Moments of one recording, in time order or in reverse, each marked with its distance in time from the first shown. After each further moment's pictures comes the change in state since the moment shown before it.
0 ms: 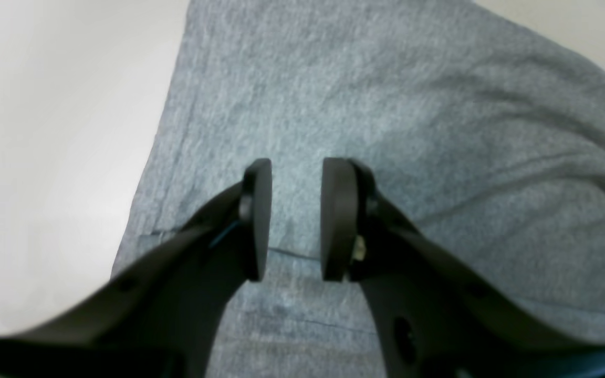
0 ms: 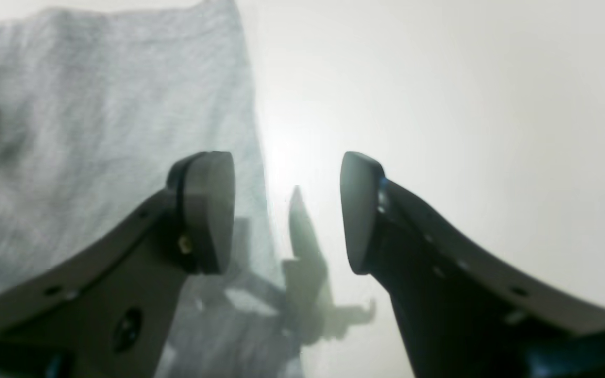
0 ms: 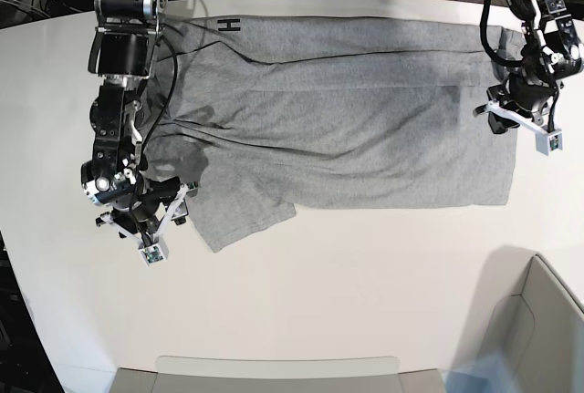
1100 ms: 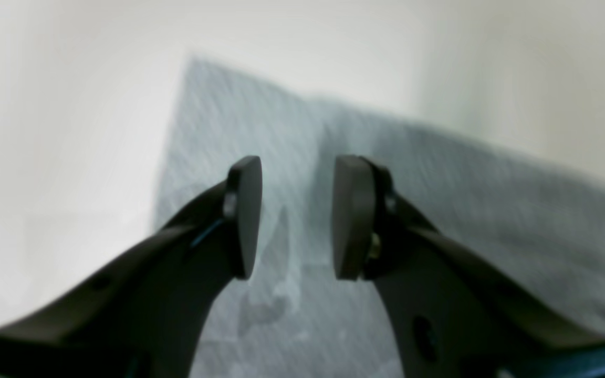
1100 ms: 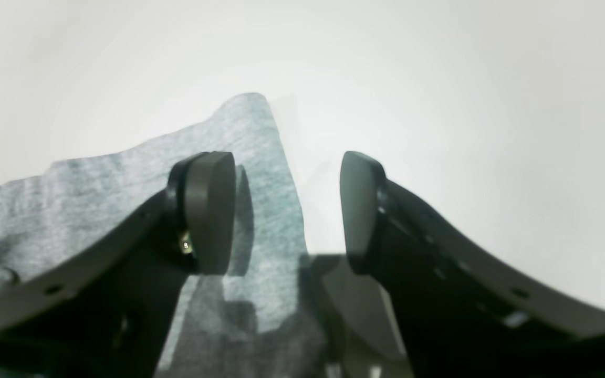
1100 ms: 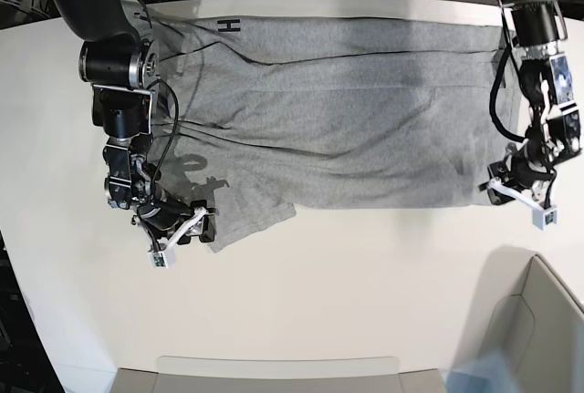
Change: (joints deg) left arm -25.4 -8.9 15.4 -31.6 0.2 -0.1 -11.0; right arm 14.5 0.3 -0.2 -49.9 2.5 0.1 35.1
